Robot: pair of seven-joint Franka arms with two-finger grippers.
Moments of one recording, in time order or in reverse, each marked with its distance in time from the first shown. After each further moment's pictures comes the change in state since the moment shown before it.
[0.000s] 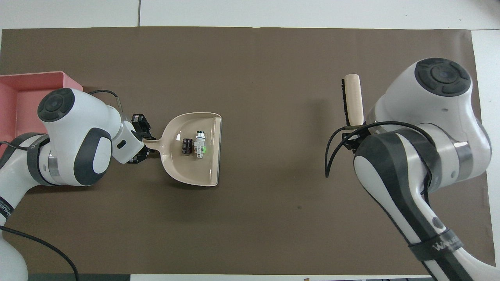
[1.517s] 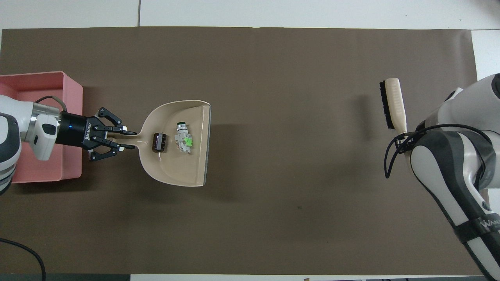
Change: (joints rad) left arm 0.320 0.009 0.004 0.111 -0.582 -0.414 0.506; right arm -0.247 -0.053 0.003 -0.205 -0.049 0.209 -0.281
